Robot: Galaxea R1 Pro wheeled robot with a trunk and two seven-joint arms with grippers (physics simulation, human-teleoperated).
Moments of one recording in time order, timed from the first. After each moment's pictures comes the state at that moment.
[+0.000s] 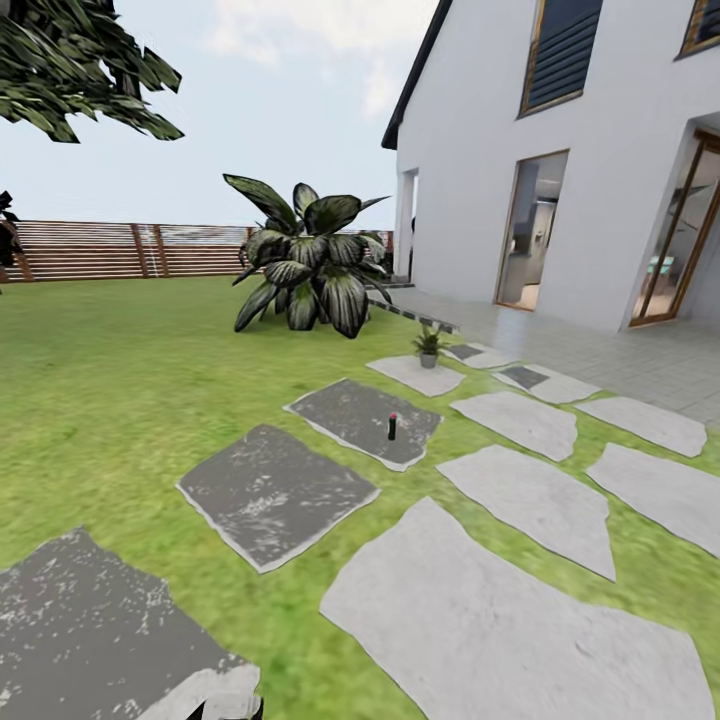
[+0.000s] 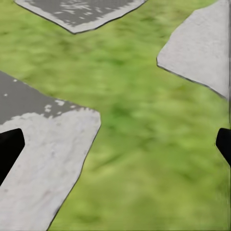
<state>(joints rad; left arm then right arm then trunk) -0.21 -0.02 0.00 -0.40 0.00 -0.35 0.00 -0.01 -0.01 -0.17 -0.41 0.00 -0.21 0.00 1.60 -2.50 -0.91</state>
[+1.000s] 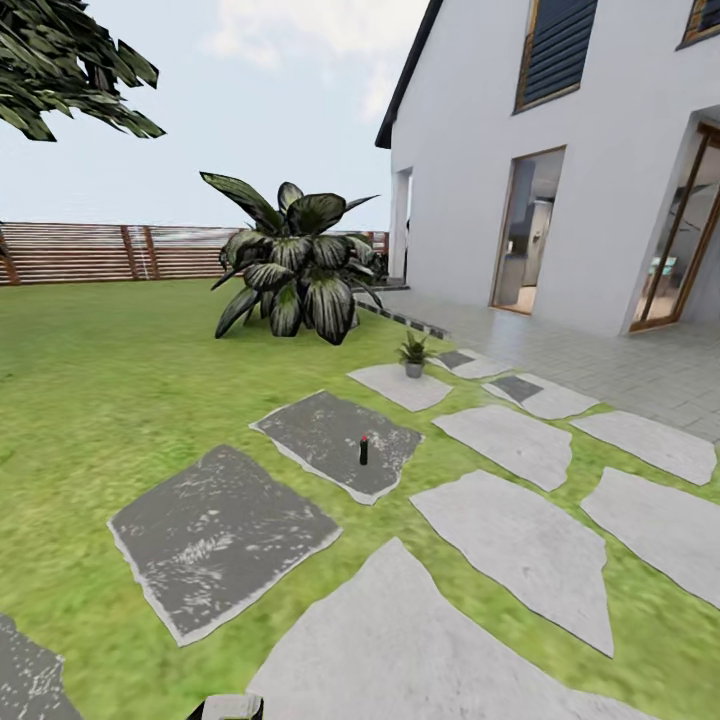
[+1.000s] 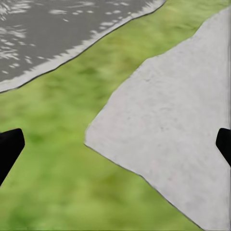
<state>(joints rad) -0.21 -0.02 0.00 -0.40 0.00 -0.35 0.00 -0.01 -0.01 -0.17 -0.41 0.00 -0.21 0.00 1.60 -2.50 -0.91</state>
